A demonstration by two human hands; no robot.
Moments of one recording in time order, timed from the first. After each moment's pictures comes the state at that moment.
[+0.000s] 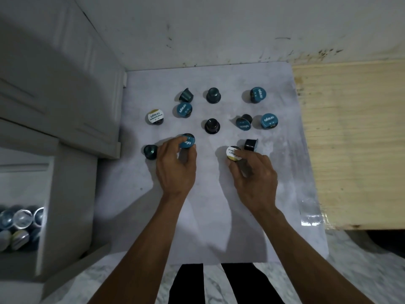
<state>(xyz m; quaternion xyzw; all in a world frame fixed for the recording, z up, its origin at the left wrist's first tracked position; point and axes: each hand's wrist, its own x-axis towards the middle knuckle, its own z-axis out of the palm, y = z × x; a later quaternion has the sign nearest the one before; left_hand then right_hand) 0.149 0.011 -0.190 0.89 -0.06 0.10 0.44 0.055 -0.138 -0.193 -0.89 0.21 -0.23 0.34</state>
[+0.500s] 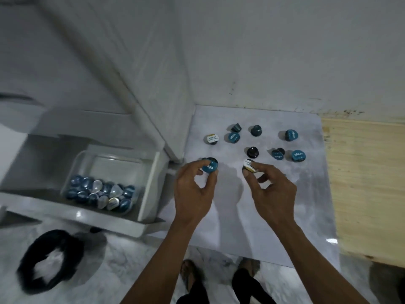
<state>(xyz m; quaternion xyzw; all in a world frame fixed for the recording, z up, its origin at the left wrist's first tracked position) 0.092 0.089 -0.062 0.87 -0.05 0.13 0.48 0.054 -0.084 -0.070 -0.84 0.15 -0.22 0.48</state>
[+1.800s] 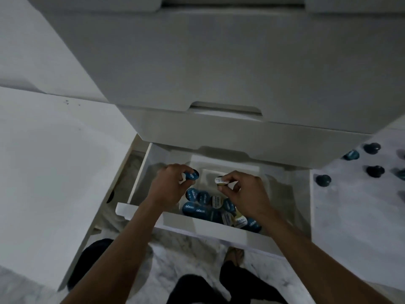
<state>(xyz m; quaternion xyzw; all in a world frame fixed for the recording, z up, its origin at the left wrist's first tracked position) 0.235 0.526 -0.037 0.95 -0.13 -0.08 0.26 0.181 0.304 -0.064 -0.88 0.04 0.02 0.47</state>
